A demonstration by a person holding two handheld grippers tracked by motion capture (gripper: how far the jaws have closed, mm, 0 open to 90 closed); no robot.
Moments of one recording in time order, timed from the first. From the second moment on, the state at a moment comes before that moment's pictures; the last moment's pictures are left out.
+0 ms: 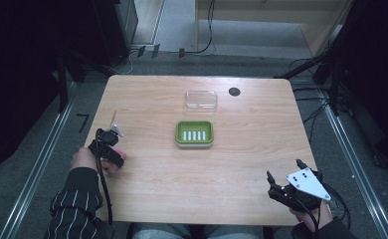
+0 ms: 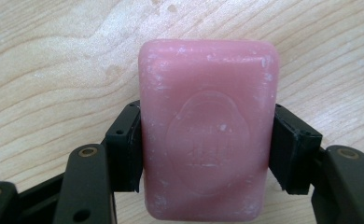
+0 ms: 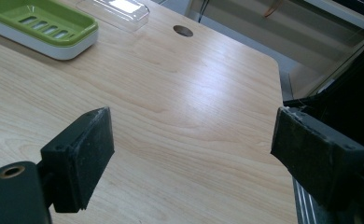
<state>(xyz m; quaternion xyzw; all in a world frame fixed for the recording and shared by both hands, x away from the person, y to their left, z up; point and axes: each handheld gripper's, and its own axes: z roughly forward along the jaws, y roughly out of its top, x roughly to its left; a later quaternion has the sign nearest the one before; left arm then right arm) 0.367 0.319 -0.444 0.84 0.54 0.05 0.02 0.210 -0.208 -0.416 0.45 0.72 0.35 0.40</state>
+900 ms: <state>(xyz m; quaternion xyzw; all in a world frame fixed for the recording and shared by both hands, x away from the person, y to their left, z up) 0.366 0.287 -0.431 0.87 0.49 0.05 0.03 0.208 -0.210 -0.417 0.46 0.72 0.35 0.40</state>
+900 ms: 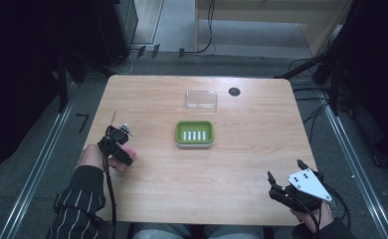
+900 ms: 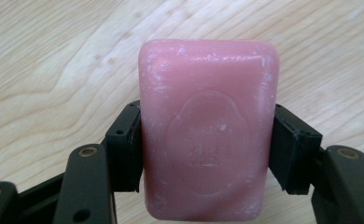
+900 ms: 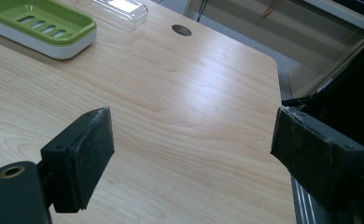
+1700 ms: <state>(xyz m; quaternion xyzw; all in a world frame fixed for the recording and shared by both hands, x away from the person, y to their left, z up) 0.379 0.252 -0.422 0.91 0.42 0.03 0.02 0.209 -0.210 -0.417 0.45 0.72 0.35 0.40</state>
